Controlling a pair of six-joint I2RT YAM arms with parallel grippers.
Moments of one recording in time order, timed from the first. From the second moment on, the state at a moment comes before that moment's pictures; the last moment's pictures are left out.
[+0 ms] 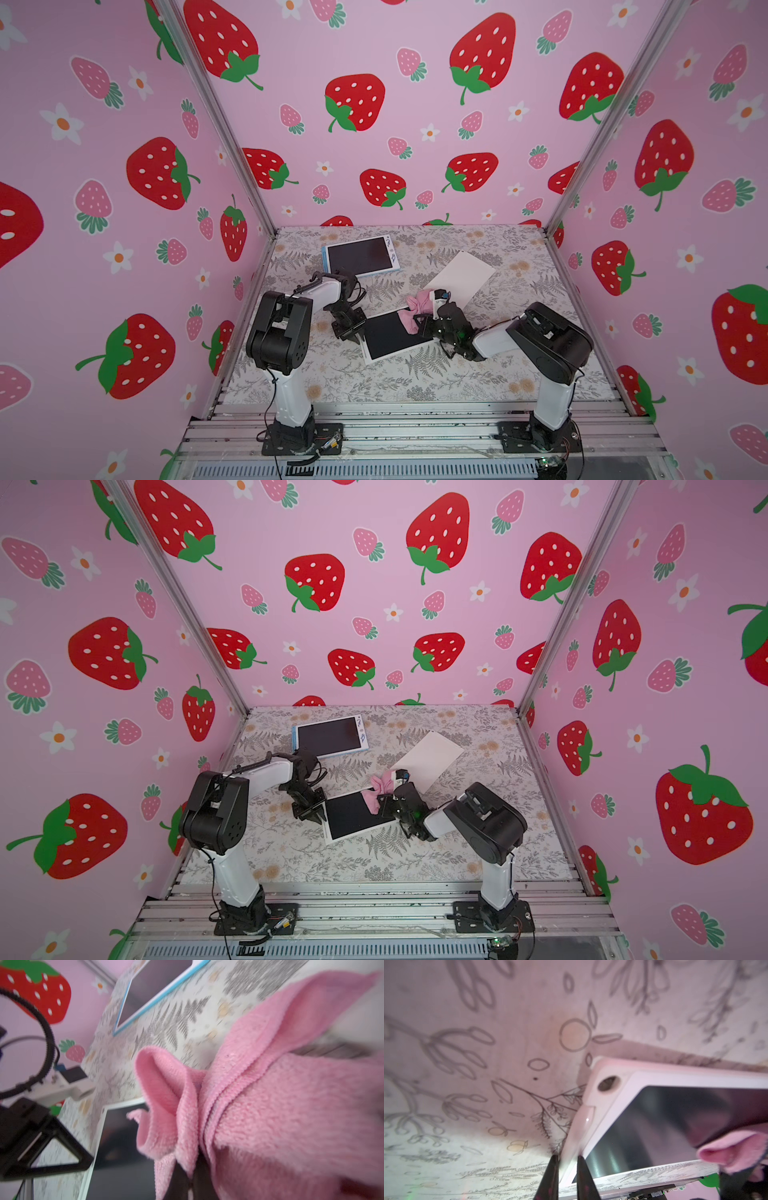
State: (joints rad) left arm -0.24 1.88 1.15 -0.97 0.37 -0.69; right arm 0.83 1.88 0.67 0.50 0.01 0.72
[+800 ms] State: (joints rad) left arm -0.24 1.88 1.15 -0.96 0.37 -0.70; right arm 0.67 1.61 0.41 0.41 0.01 0.82
